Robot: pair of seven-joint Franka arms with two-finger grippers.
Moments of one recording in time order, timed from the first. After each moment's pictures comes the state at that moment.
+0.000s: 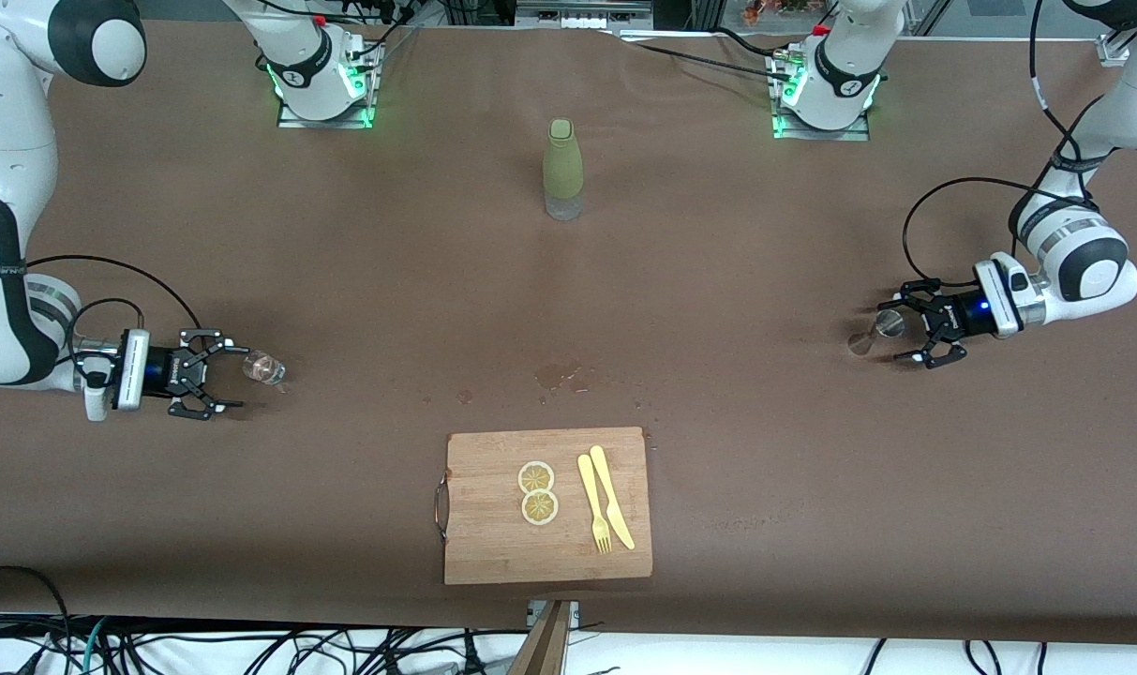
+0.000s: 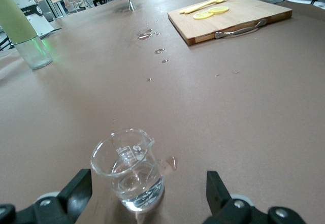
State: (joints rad) left arm 0.64 0.71 -0.15 -1.97 -1.07 1.80 2.66; right arm -0.34 0.94 -0.06 -1.46 0.97 1.65 -2.22
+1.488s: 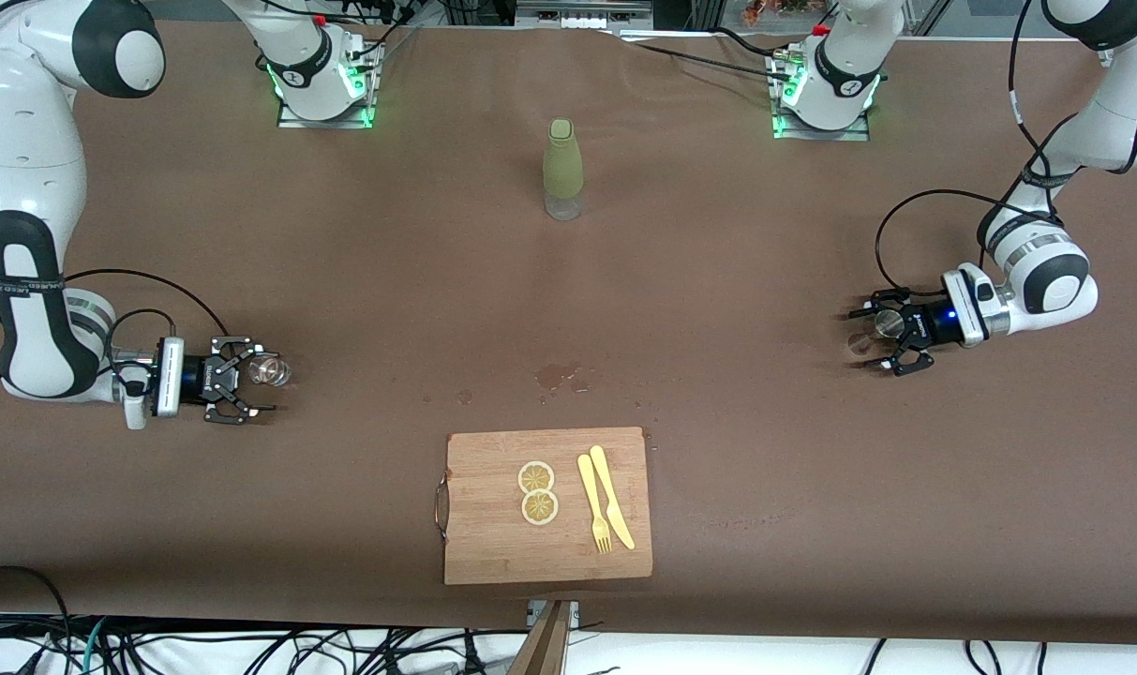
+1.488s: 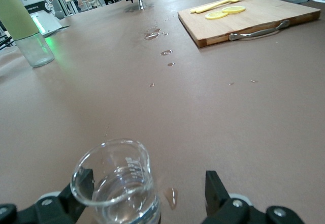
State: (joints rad) left arm 0.59 0.76 -0.16 -1.97 -1.14 1.81 2.69; right arm -0.27 0.97 -0.05 -1.45 0.99 1.67 -2.24
